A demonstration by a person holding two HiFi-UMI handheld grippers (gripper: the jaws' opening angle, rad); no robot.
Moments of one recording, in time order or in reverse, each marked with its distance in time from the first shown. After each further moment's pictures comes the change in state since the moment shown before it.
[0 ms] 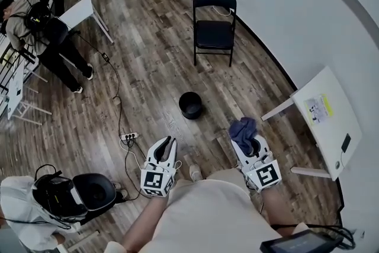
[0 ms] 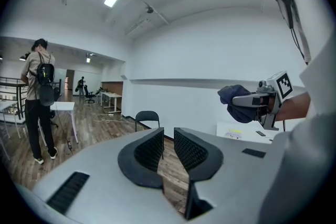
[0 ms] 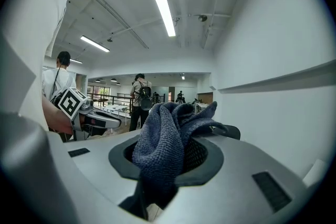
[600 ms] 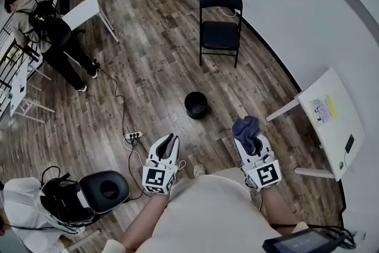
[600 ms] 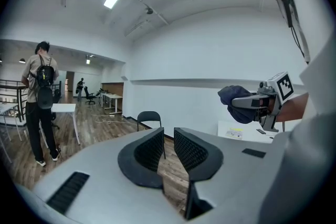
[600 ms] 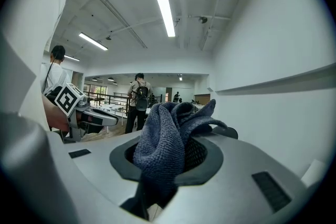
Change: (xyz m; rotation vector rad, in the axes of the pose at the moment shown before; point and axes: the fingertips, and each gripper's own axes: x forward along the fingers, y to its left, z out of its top) left arm -0.028 0.029 0.010 0.010 0.003 -0.002; right arm 0.015 0.033 0.015 -0.002 -0.005 -0.044
